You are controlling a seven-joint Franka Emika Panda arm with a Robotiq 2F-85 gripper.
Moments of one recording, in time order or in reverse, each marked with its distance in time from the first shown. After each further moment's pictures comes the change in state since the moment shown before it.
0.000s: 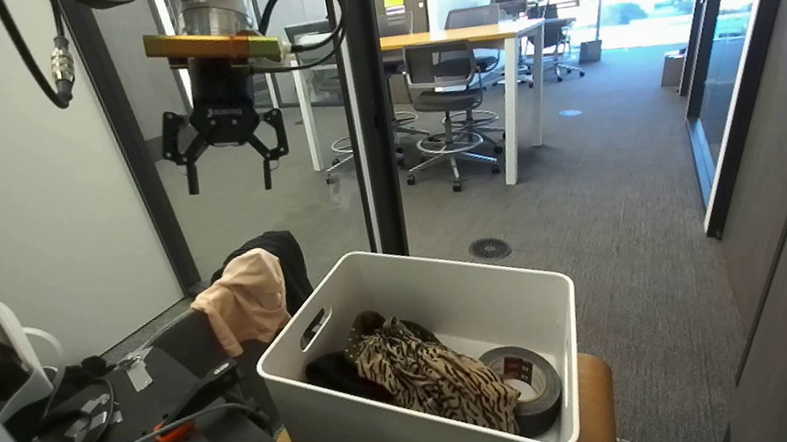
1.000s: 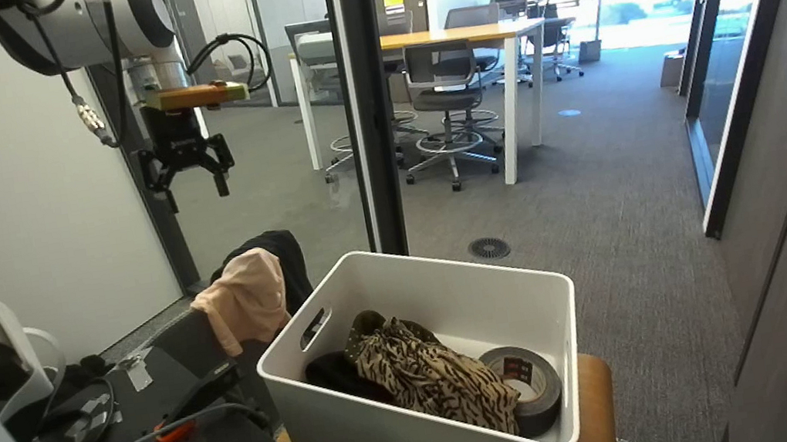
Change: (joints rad) arm 0.120 0.314 0.177 0.203 -0.217 0.249 -0.289
